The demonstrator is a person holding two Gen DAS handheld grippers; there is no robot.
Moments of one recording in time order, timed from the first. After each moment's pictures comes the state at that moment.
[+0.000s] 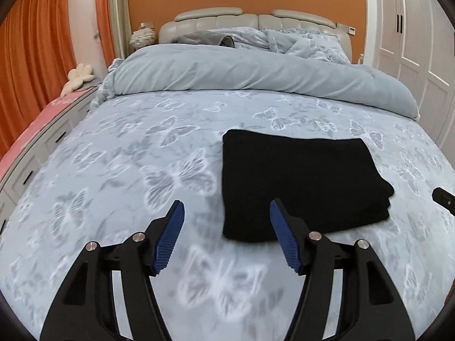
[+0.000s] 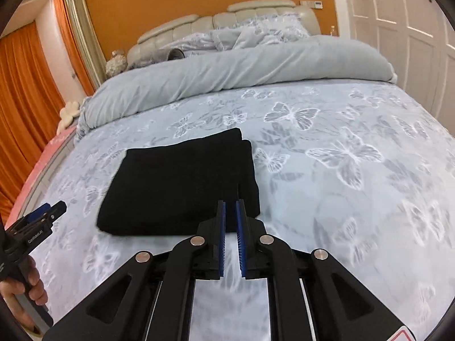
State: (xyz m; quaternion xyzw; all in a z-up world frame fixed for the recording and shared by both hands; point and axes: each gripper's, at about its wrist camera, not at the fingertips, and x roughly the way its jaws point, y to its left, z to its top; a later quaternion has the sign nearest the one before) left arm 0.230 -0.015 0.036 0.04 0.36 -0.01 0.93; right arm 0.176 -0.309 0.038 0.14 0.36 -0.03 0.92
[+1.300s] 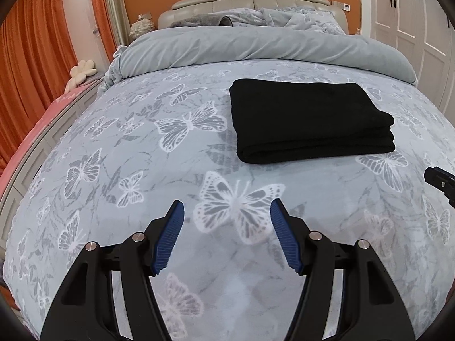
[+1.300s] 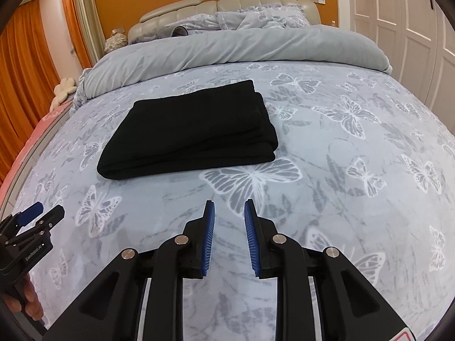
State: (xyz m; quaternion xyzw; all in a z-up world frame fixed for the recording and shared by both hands) left arm 0.164 -0.003 -0.021 0.07 0.39 -0.01 0.92; right arm 0.131 -0.248 -0.010 0.10 0.41 -0.04 0.91
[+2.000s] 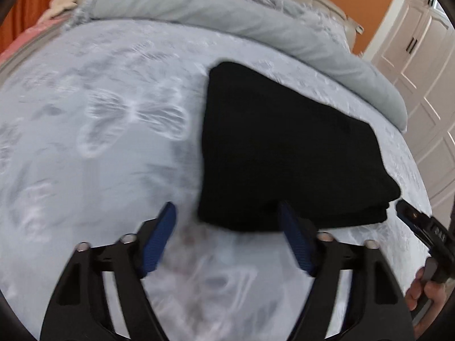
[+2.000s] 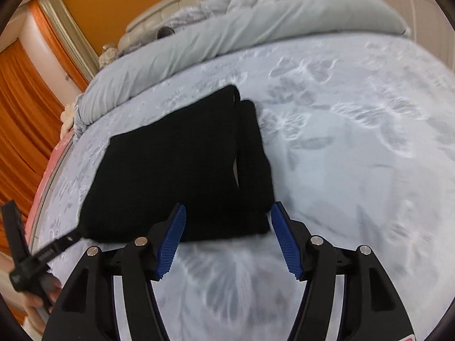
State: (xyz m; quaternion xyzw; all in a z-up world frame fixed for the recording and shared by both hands) left arm 0.313 -0.003 -0.073 -0.10 0.47 -0.09 0.87; right arm 0.272 -0.320 -0.062 0.21 0.44 0.03 0.87
